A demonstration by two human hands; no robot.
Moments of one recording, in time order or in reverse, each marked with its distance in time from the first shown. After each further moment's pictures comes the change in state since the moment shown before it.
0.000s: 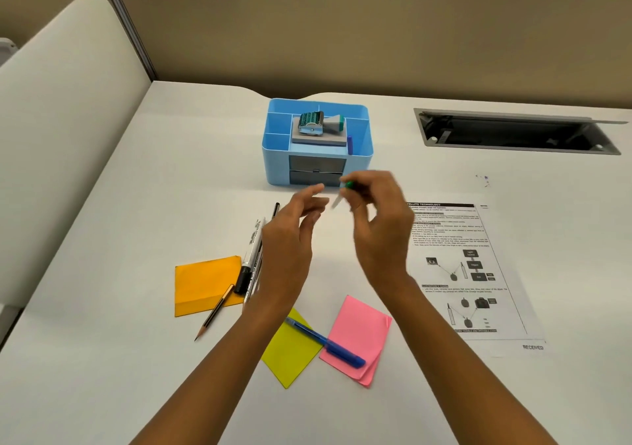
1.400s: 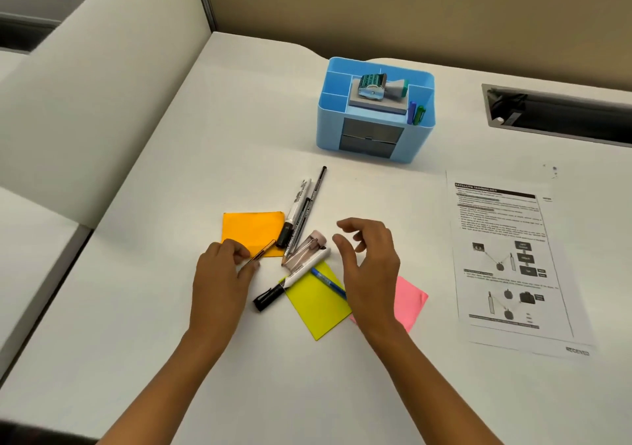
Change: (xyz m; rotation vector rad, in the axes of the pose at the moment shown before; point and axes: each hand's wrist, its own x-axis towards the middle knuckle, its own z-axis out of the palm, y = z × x) left_hand -0.106 -0.082 -0.113 0.419 -0.089 -0.480; right_hand -0.107 -0.027 0.029 0.061 -0.235 0.340
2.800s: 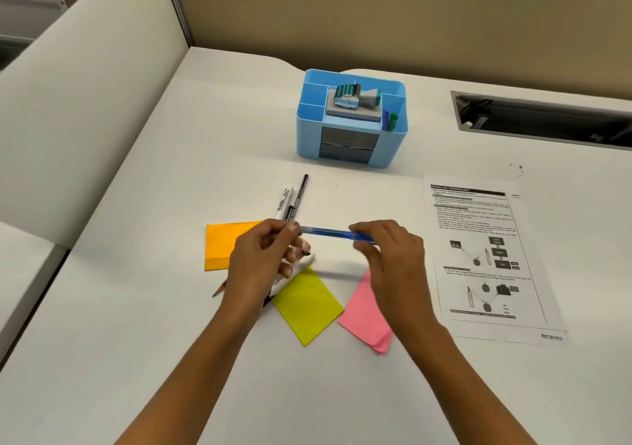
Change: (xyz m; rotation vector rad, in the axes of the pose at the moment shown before) left_hand 0.009 0.102 -0.005 -0.850 -0.255 -0.239; right_hand 0.016 0.000 -0.057 -0.430 -0.127 -0.171
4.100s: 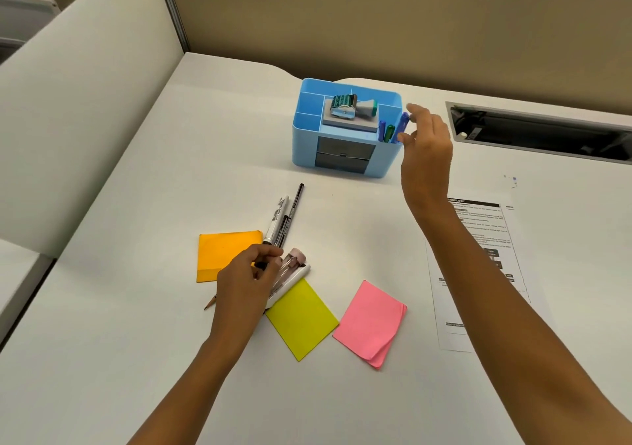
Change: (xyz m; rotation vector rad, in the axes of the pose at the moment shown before) left_hand 0.008 -0.037 -0.014 0.457 0.117 0.170; right_hand 0.165 0.065 -0.001 -0.121 0.371 -0.053
